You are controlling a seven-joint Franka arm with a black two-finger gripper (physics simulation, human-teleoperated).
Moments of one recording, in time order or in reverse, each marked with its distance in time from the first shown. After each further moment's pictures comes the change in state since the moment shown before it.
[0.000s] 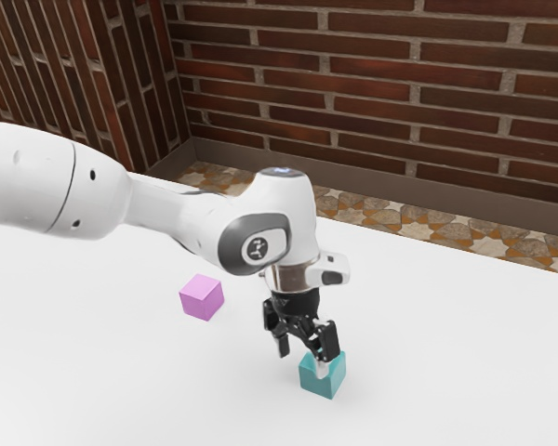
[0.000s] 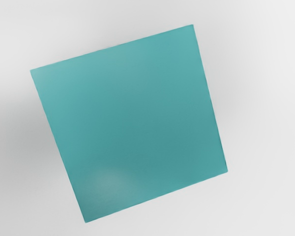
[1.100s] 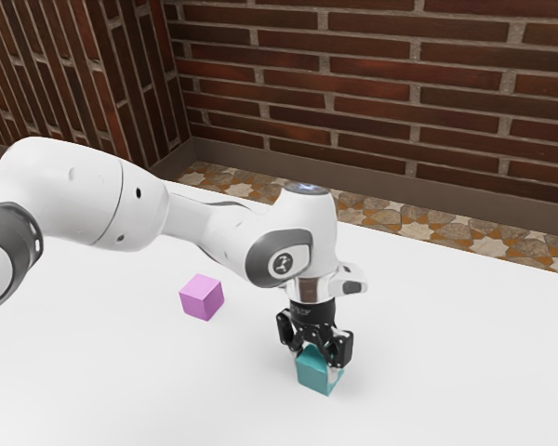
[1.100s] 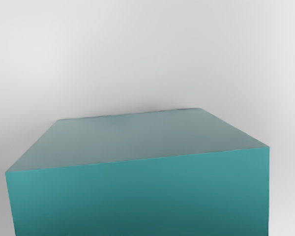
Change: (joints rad) arm -0.189 0.133 0.191 0.123 0.033 0.015 -0.160
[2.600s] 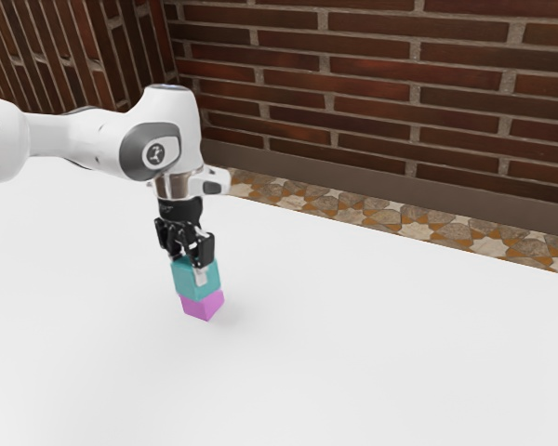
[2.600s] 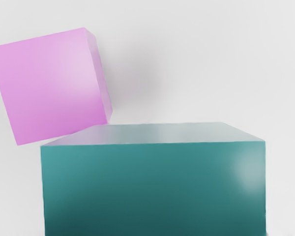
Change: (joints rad) arm 0.644 -0.267 -0.251 -0.056 0.115 -0.266 0.403
